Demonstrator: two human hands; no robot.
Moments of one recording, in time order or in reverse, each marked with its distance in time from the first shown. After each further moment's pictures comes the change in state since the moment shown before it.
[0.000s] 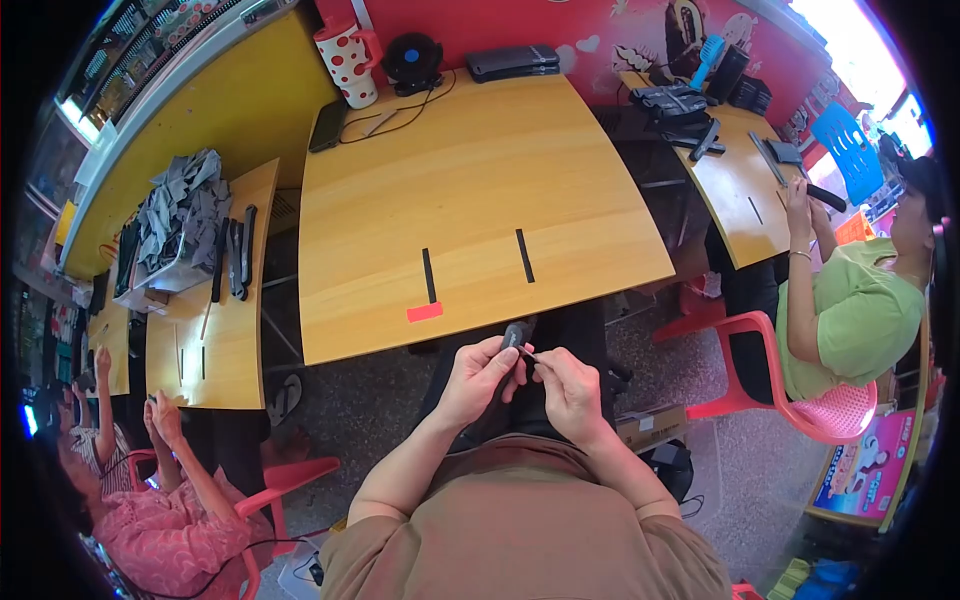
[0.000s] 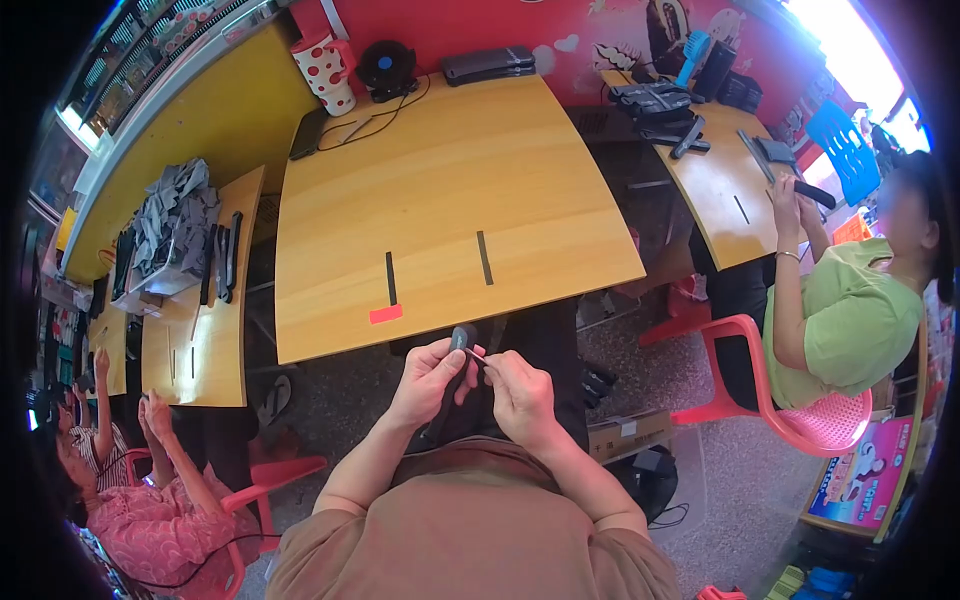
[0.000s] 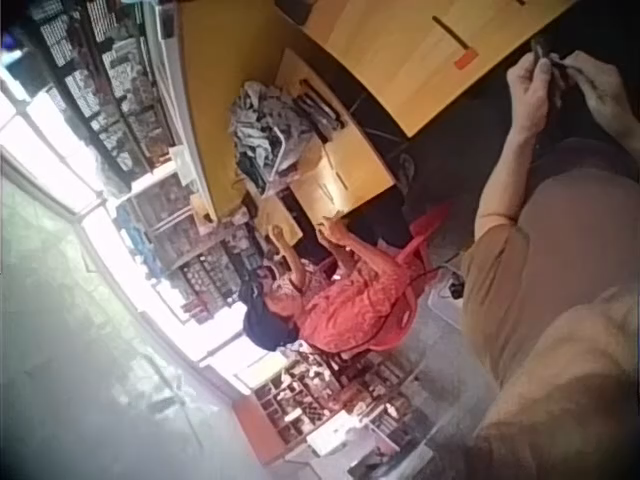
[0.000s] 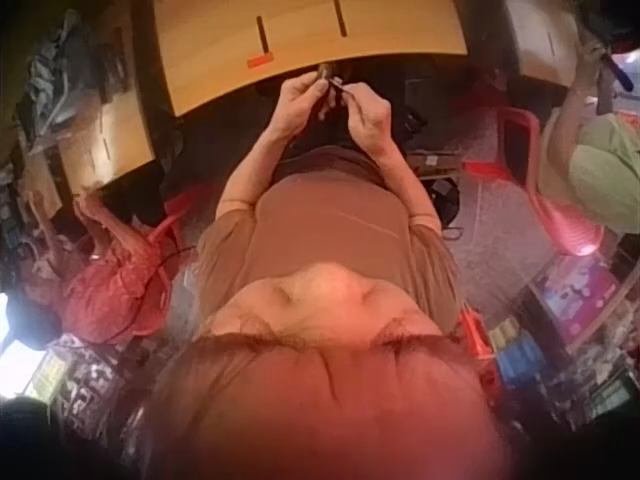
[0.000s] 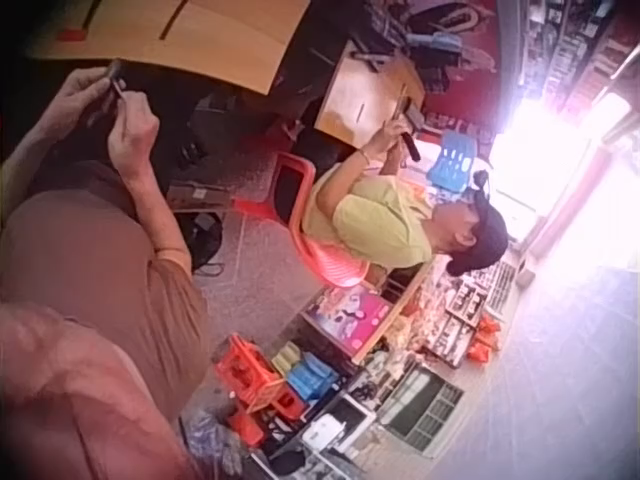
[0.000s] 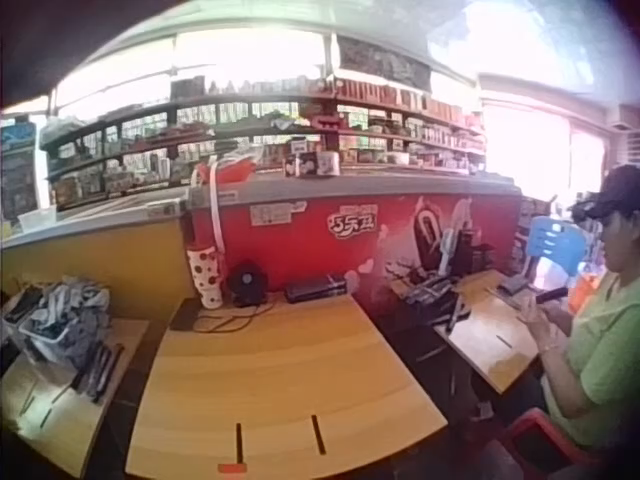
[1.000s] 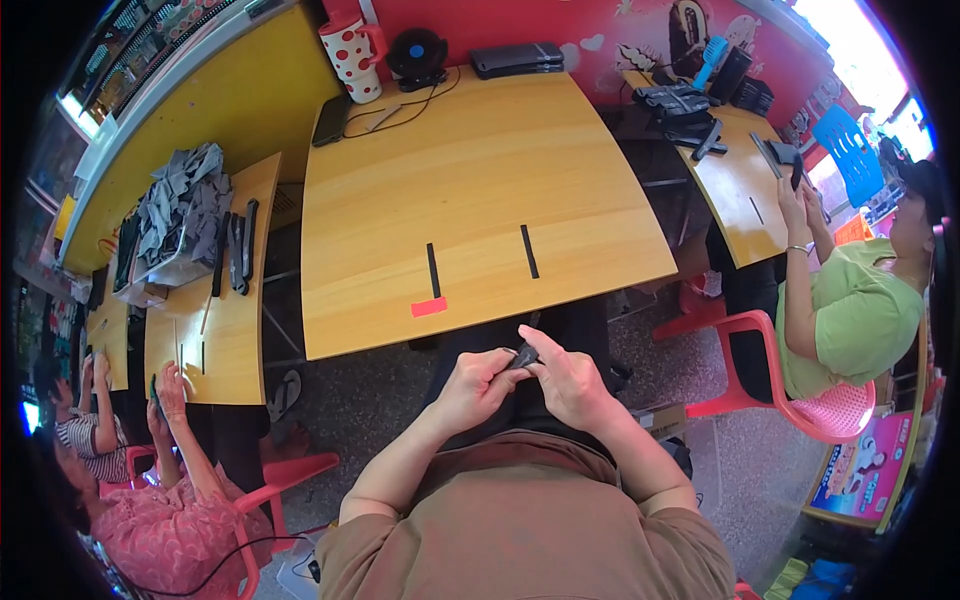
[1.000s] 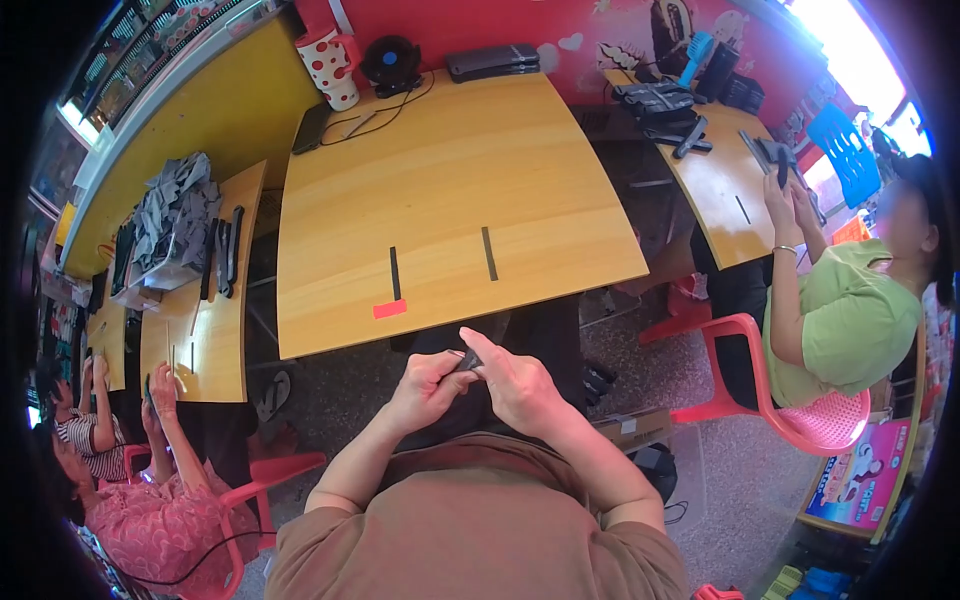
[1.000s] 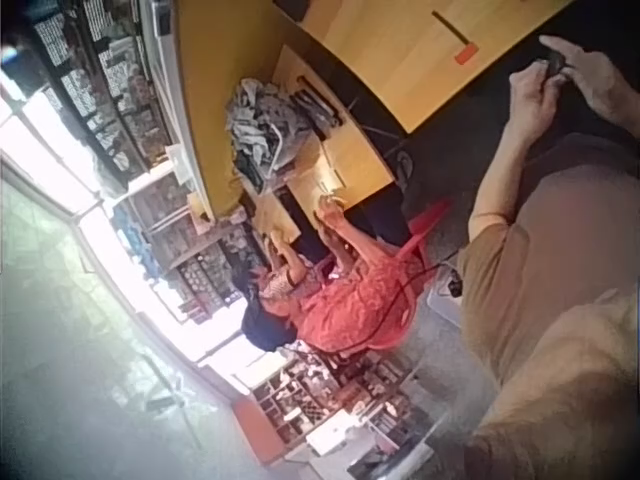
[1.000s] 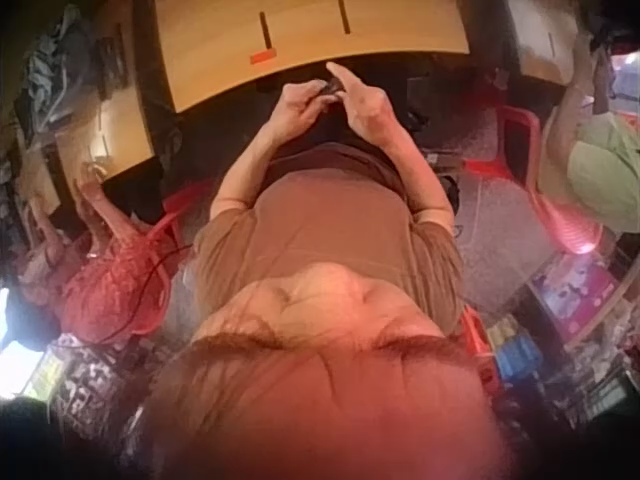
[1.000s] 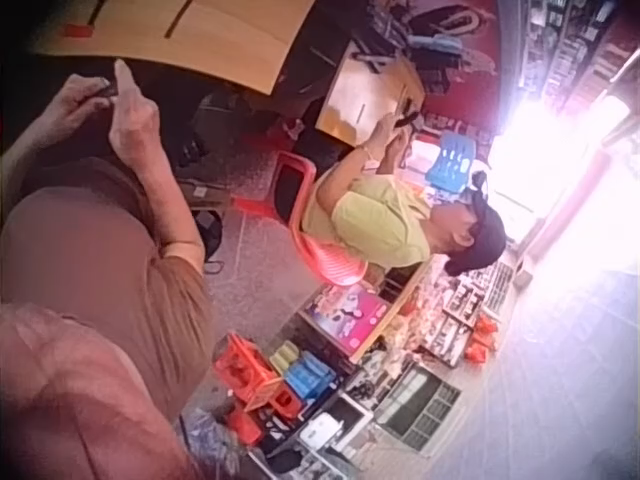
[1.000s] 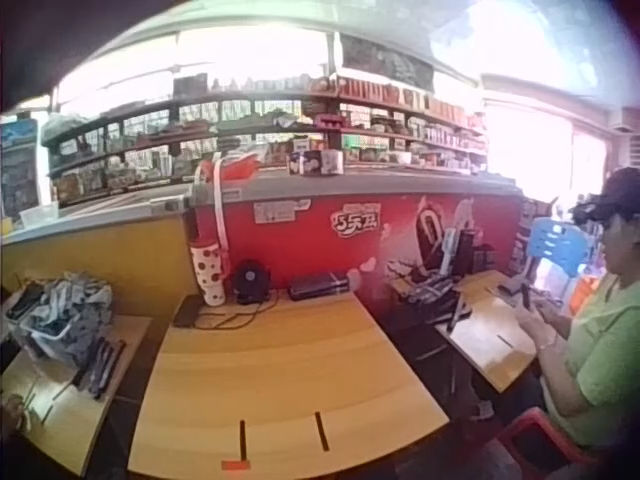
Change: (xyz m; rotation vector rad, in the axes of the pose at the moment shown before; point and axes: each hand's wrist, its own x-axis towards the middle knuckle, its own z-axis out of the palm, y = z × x) left_hand -0.012 0.018 -0.003 0.739 -0.081 0.290; right_hand 0.022 -0.008 -0.011 -0.078 -0.213 -0.265
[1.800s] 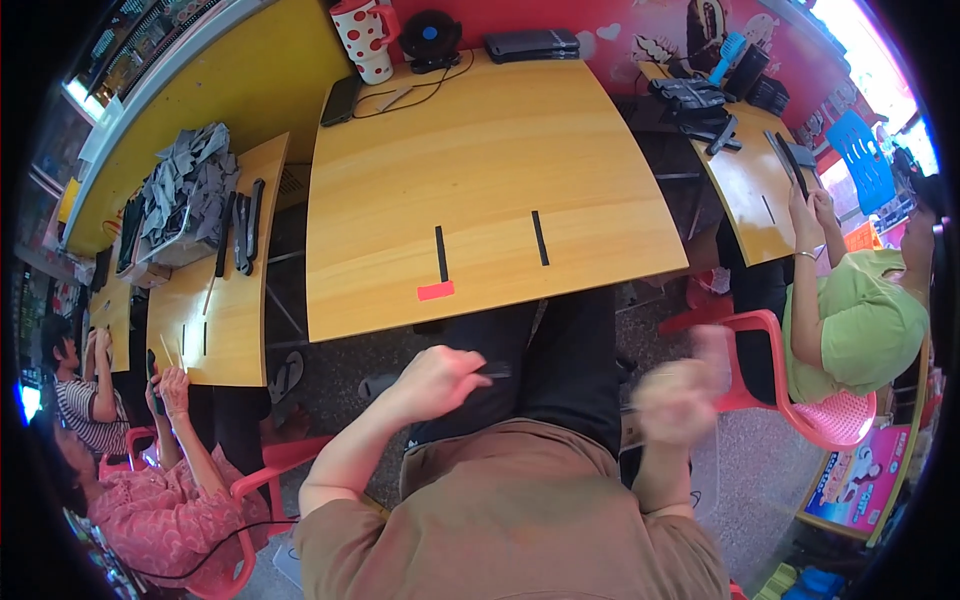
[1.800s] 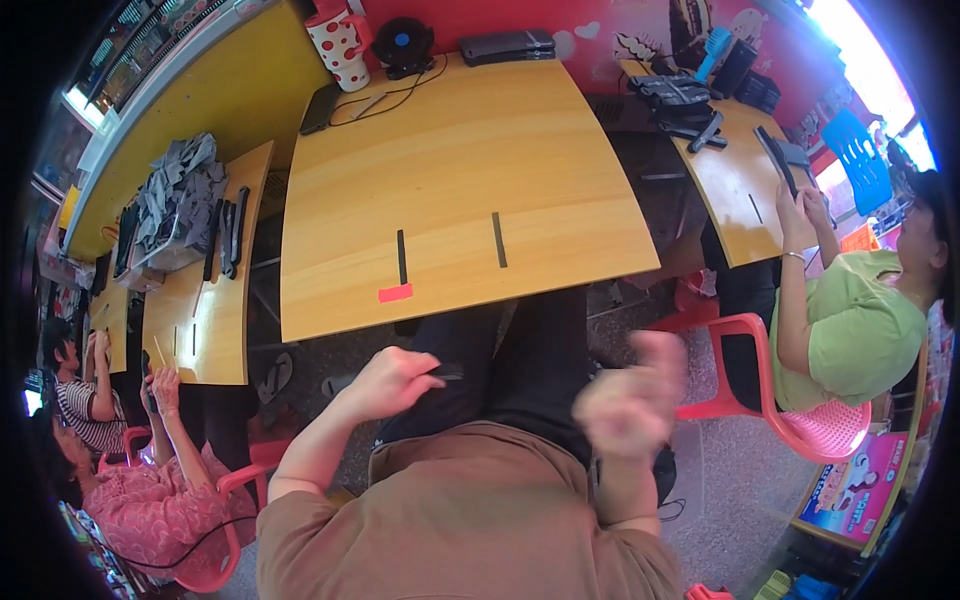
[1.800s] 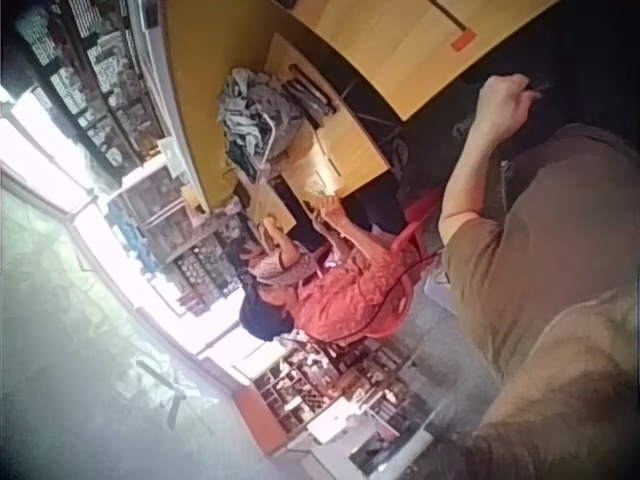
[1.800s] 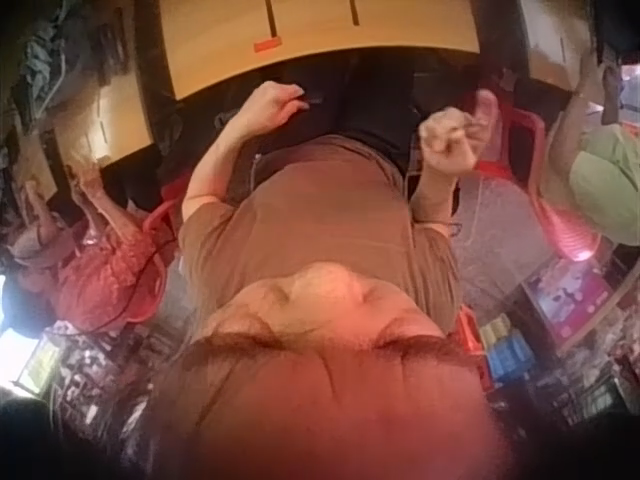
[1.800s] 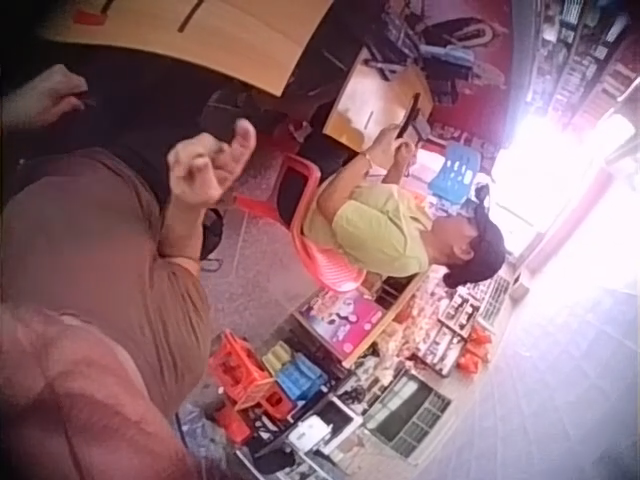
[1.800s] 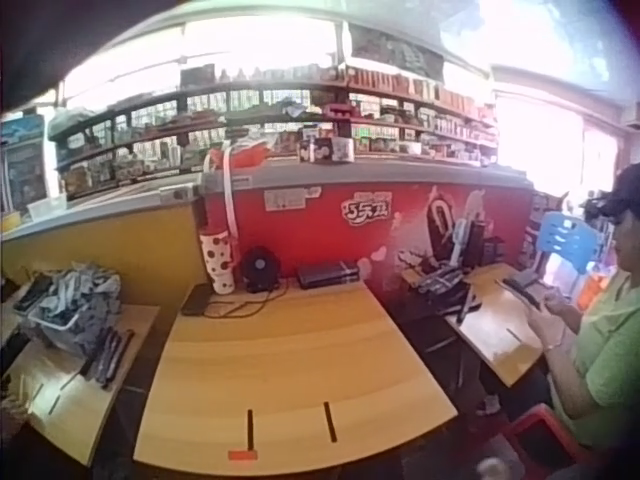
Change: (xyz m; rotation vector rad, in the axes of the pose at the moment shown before) left_hand -0.024 -0.010 -0.051 0.557 -0.286 0.005; right_hand -0.039 -0.029 -0.068 1.235 0.582 0.188
